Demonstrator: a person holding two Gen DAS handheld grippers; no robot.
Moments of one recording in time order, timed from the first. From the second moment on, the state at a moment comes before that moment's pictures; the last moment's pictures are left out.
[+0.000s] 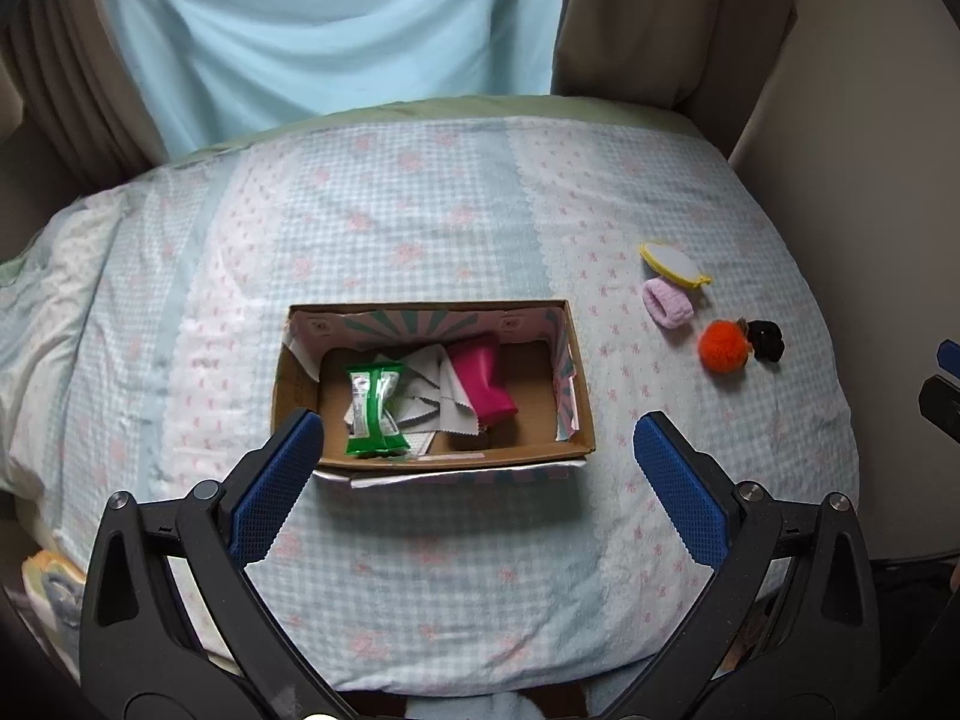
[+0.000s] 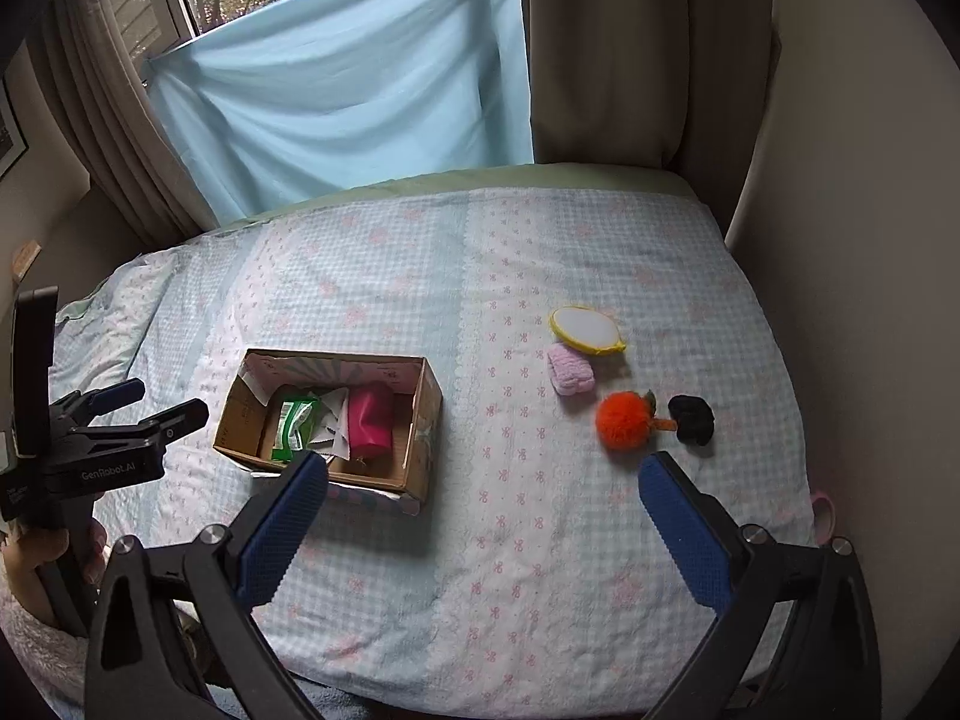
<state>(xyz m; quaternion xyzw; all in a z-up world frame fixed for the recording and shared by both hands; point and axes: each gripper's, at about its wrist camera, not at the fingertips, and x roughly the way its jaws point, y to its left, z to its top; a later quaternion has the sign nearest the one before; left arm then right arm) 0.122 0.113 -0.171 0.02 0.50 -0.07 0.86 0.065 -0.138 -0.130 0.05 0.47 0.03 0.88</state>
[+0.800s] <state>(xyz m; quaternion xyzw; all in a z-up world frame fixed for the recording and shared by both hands) 0.147 -0.089 -0.171 0.02 0.50 -0.10 0.86 0.078 -0.305 -0.156 0.06 0.45 0.06 0.89</state>
